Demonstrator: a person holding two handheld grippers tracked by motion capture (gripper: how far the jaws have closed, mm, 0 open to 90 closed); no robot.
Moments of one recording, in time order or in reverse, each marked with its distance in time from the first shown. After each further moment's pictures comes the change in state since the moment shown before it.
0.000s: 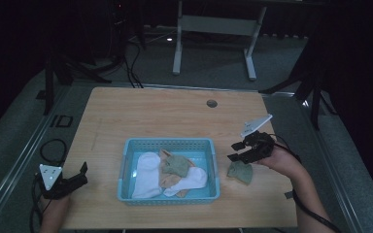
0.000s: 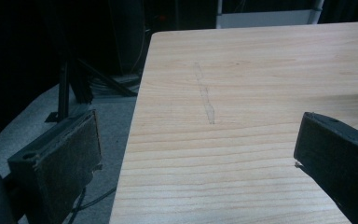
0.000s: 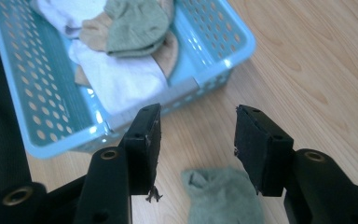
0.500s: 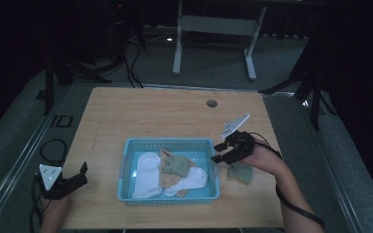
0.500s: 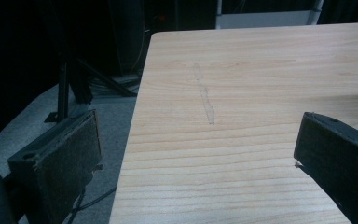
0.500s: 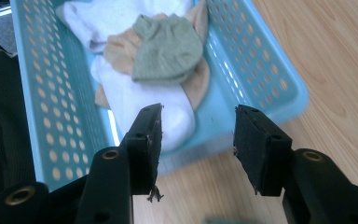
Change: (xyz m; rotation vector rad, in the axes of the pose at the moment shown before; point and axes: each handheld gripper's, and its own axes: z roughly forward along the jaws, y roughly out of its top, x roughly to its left) left arm 0.000 0.000 0.000 -0.002 -0.002 -0.002; right arm 0.015 0.035 0.034 0.016 0.075 -0.080
